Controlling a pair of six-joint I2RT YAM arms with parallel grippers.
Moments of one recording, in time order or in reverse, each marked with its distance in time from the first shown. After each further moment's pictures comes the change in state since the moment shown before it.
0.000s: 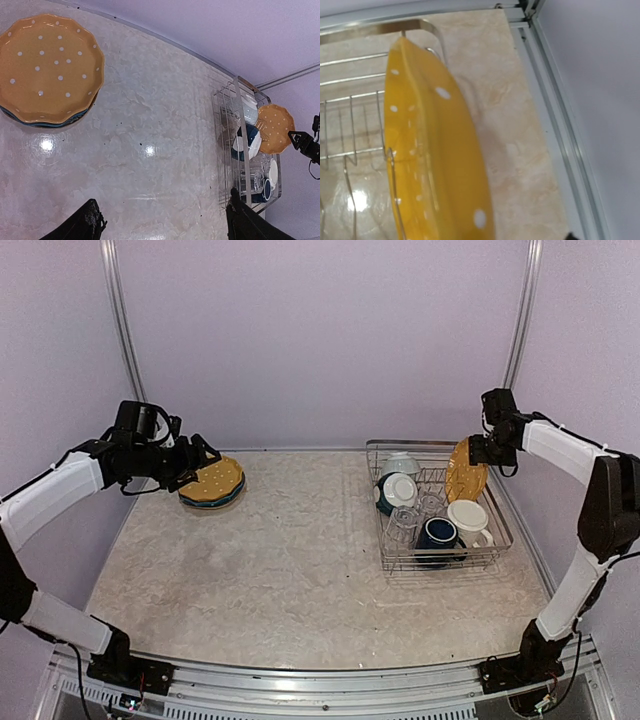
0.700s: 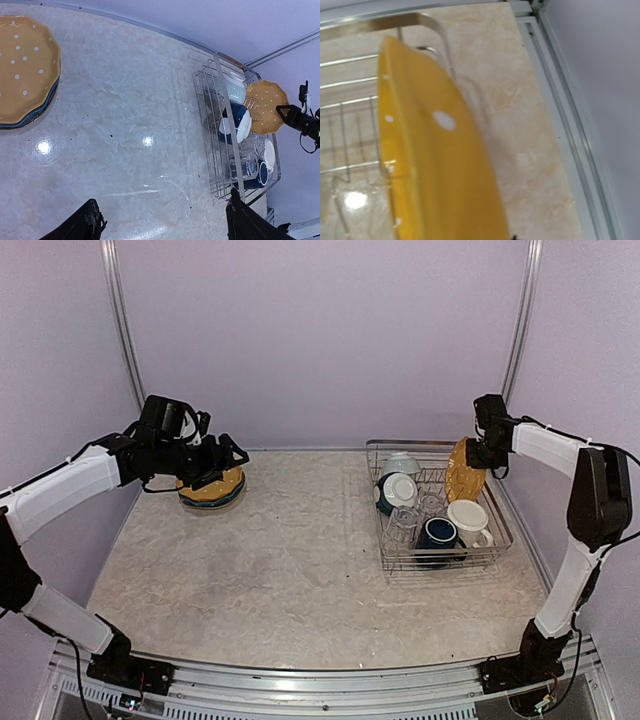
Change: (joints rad) left arm -0.171 0.064 0.061 0.010 -0.058 -0.008; right arm -0.003 0.109 0.025 0.060 0.012 0.020
